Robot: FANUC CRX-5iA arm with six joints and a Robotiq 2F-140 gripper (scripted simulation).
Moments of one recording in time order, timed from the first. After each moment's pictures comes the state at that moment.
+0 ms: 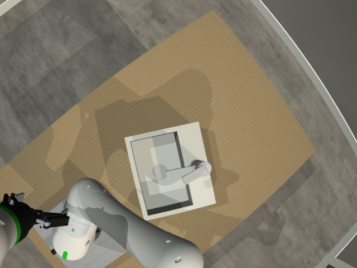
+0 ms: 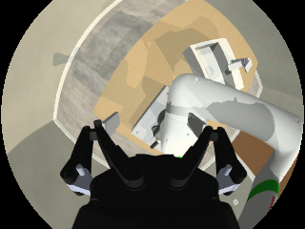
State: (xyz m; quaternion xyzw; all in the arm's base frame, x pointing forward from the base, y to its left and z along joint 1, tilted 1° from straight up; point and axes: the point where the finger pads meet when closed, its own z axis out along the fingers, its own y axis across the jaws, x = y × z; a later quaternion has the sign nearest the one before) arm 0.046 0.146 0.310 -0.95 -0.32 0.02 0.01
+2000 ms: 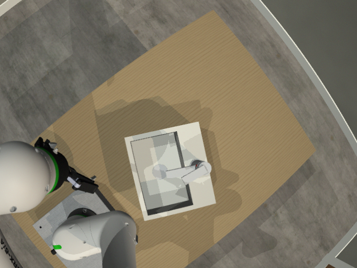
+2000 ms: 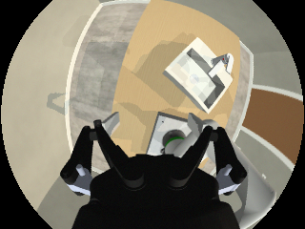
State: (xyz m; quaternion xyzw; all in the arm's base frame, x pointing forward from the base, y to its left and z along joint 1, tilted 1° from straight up) arm 0.206 0.187 0.330 -0.99 -0.14 0.00 0.01
